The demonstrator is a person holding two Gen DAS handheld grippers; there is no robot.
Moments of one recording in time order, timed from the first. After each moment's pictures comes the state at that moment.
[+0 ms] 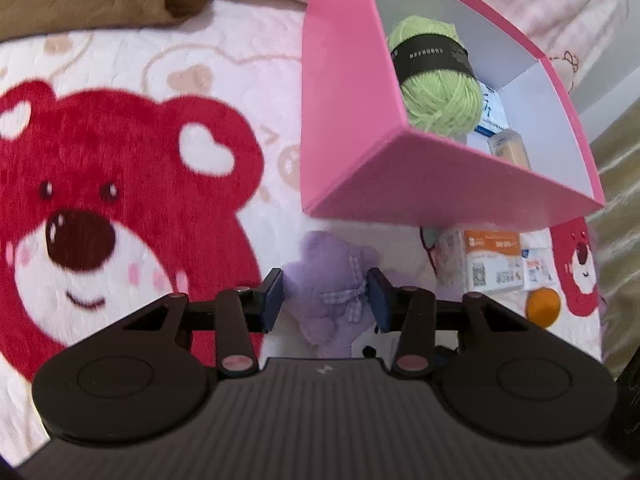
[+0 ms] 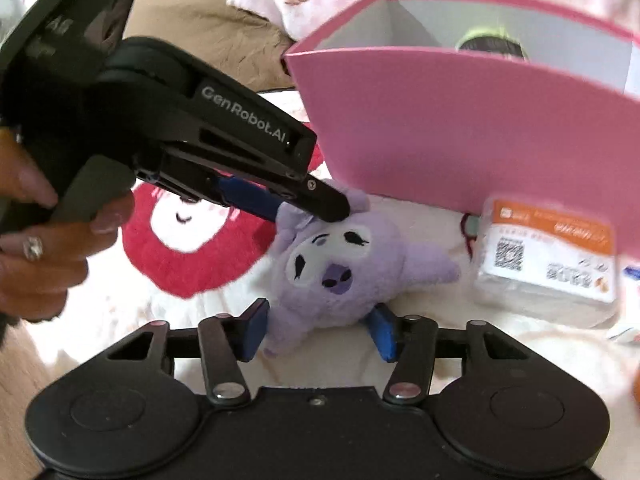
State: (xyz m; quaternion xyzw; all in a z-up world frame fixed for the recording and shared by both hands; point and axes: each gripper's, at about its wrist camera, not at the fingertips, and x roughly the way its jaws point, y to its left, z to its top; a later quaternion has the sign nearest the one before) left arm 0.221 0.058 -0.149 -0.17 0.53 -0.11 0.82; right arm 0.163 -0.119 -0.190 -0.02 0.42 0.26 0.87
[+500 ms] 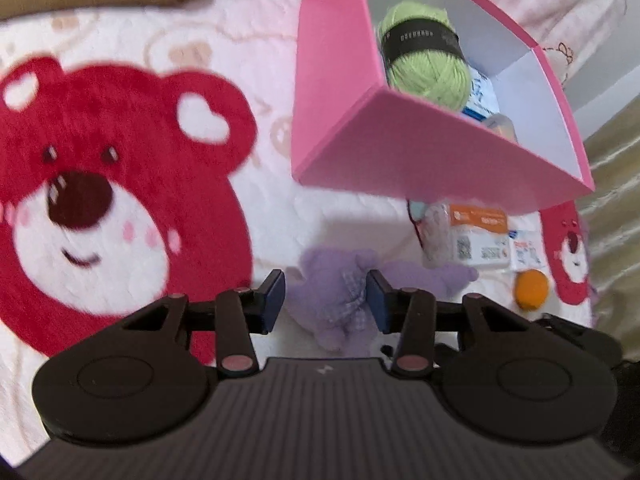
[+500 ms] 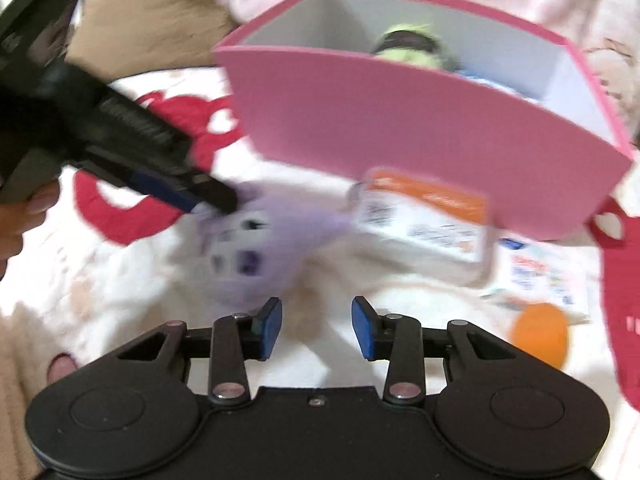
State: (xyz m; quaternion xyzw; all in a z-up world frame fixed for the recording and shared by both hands) left arm 0.205 0.050 -0.142 -0.17 0.53 -0.10 0.82; right arm 0.162 -0.177 -0.173 -0.03 0.46 0.19 0.87
